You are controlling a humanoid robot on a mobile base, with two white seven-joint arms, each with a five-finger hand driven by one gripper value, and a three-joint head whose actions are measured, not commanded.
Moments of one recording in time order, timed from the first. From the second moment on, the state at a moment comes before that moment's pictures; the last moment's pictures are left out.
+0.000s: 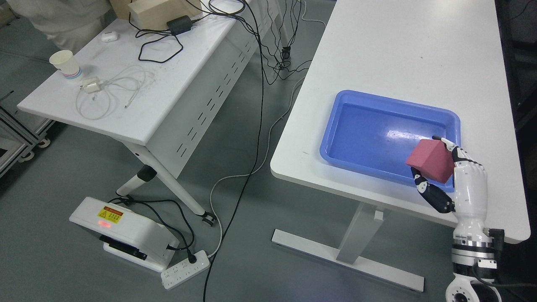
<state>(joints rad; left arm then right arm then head) 0.00 0.00 0.04 0.00 0.00 -0.11 -0.08 0.17 -0.11 0.00 -1.70 0.83 -0.26 -0.39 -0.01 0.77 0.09</state>
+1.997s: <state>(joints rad) 0.00 0.00 0.04 0.00 0.00 -0.11 -0.08 0.16 -0.09 0.06 -1.67 0.57 -0.25 -0.12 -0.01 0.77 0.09</state>
